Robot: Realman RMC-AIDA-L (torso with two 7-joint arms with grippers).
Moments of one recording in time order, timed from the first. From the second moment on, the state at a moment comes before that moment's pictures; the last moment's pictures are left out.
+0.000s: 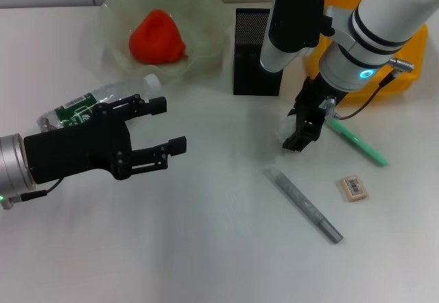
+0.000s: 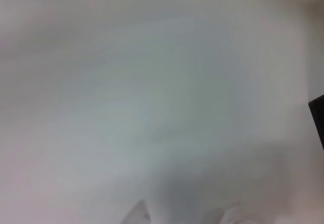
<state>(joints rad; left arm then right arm) -0.40 -2.01 1.00 0.49 1.56 1.59 -1.06 1.05 2.09 -1.36 -0.66 -2.65 -1.30 2.08</state>
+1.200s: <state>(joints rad) -0.40 -2.01 1.01 0.50 1.56 1.58 -1.05 0.99 2.08 -1.35 -1.06 -2.65 -1.60 2.18</state>
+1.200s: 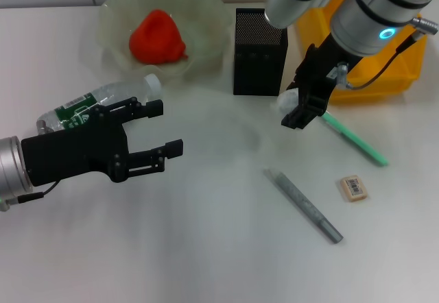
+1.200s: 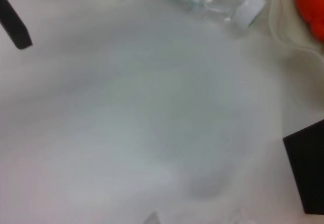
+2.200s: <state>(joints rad) -0.41 -2.01 1.01 0.50 1.58 1.57 -1.06 0.83 2.08 -1.10 -1.32 -2.46 -1.55 2.12</state>
